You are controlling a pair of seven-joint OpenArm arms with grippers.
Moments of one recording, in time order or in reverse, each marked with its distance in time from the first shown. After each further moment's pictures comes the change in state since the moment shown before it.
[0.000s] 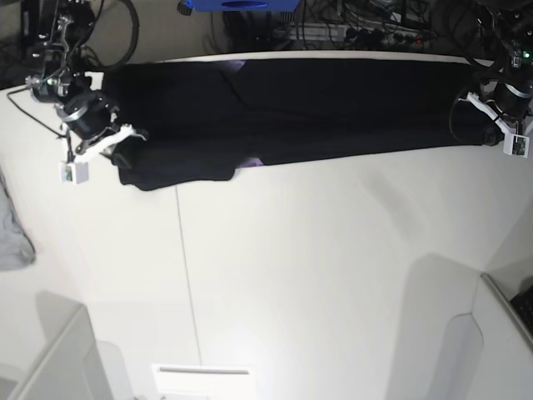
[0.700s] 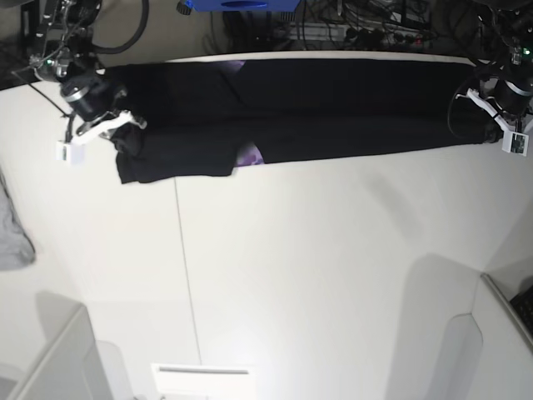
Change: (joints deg) left arm 1.1 -0.2 0.0 1.7 -0.2 -0.2 1.5; right arm -5.4 -3.5 4.7 1.2 8.9 0.0 2.7
